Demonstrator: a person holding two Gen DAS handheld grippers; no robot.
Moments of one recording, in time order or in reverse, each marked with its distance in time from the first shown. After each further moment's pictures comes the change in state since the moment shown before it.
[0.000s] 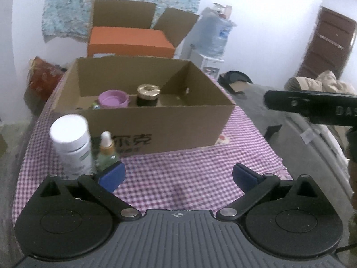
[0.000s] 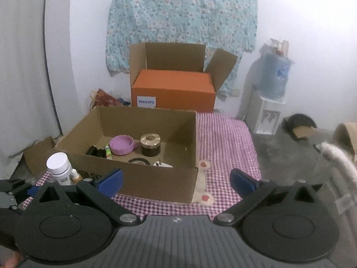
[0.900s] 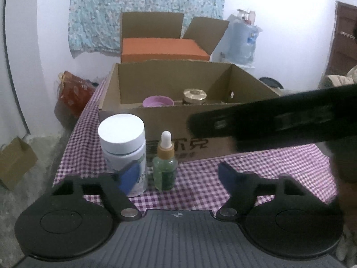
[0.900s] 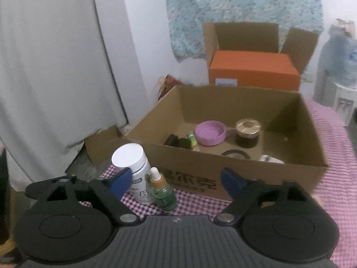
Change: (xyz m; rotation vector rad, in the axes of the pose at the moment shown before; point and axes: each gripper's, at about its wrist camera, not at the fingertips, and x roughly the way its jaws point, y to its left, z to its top) left arm 0.024 0.042 -0.011 0.051 -0.074 0.179; right arm 0.085 0.083 -0.008 -0.011 0.098 0.391
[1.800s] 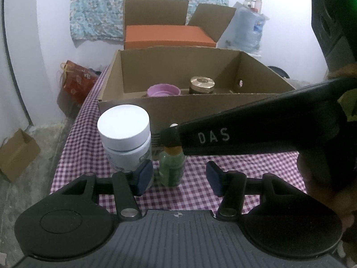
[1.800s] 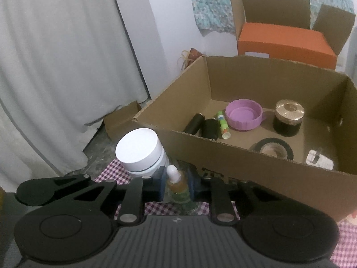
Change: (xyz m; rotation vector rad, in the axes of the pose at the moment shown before) left arm 0.012 0.005 0.001 -0.001 0.063 0.027; right arm 0.063 0.002 0.007 -0.013 0.134 0.140
